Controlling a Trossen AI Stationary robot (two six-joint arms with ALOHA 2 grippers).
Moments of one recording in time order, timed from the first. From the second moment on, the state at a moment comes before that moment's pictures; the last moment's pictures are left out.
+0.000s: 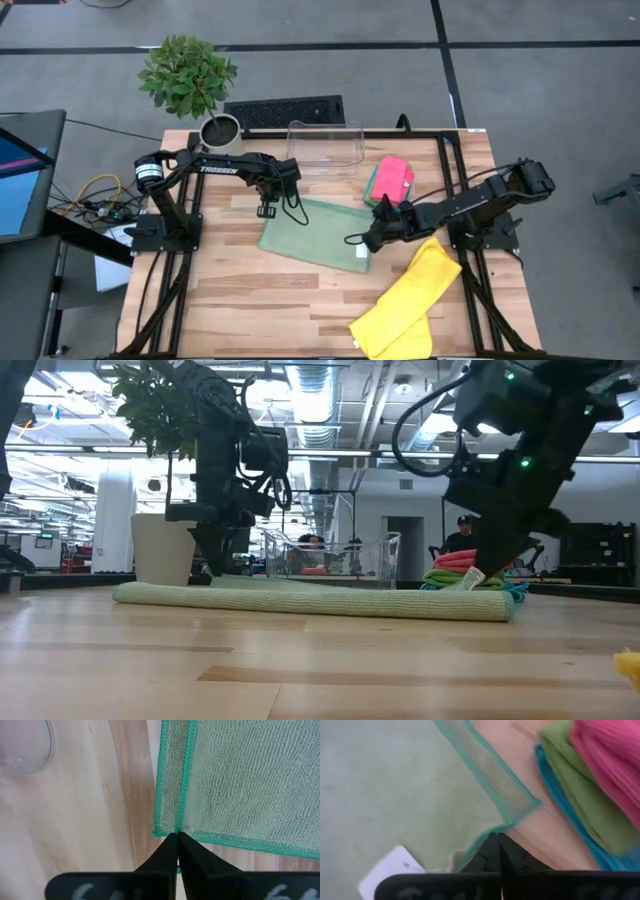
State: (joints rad) left arm 0.34 1.74 1.09 -0.81 -0.10 0.44; right arm 0.21 1.50 0.69 -0.44 0.39 0.97
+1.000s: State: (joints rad) left arm 0.34 1.74 1.09 -0.82 -0.12 0.41; right arm 0.05 1.66 0.69 -0.24 0.36 0.78
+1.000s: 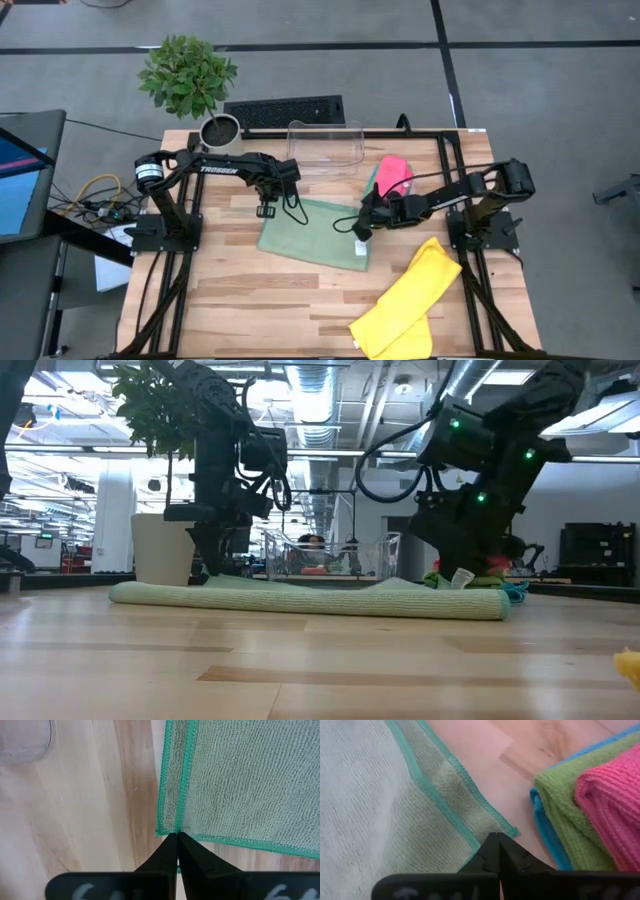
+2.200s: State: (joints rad) left arm 0.42 1.74 1.09 -0.76 -0.18 0.41; right arm 0.11 1.61 0.68 -0.30 0.34 0.78
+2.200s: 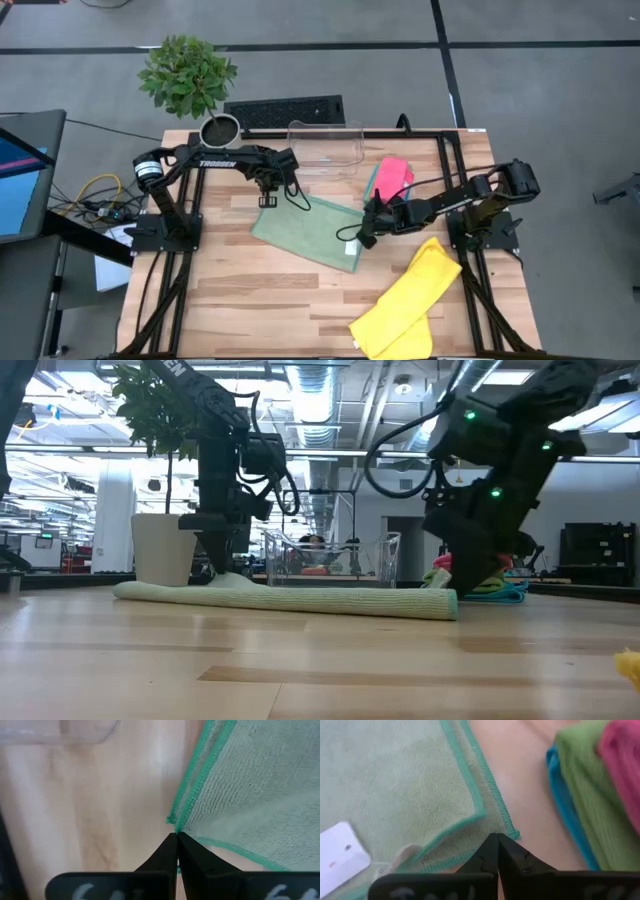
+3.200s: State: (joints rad) left arm 0.42 1.83 1.09 -0.69 -0.20 0.41; right arm 0.14 1.53 0.69 -0.29 0.34 0.95
